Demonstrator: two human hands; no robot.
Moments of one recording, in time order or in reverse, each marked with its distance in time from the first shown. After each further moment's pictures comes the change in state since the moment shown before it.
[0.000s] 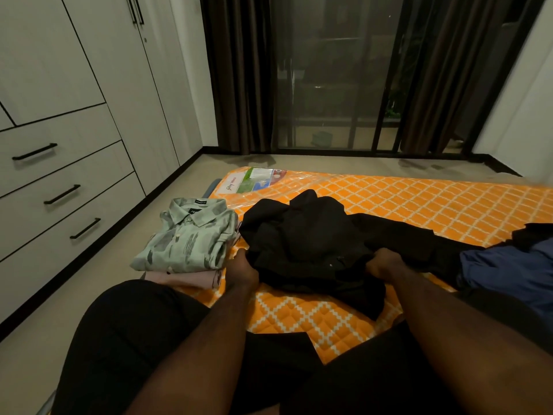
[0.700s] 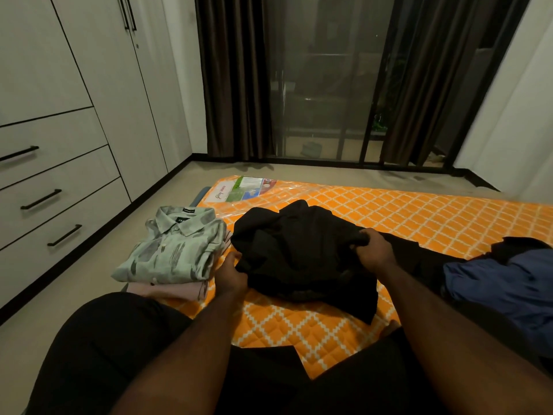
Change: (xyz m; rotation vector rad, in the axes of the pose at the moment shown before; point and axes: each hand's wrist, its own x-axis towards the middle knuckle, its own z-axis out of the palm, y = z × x) left_hand 0.010 0.001 0.004 -0.150 0.024 0.078; right_hand -0.011 -0.020 -0.031 0.465 0.281 -0.247
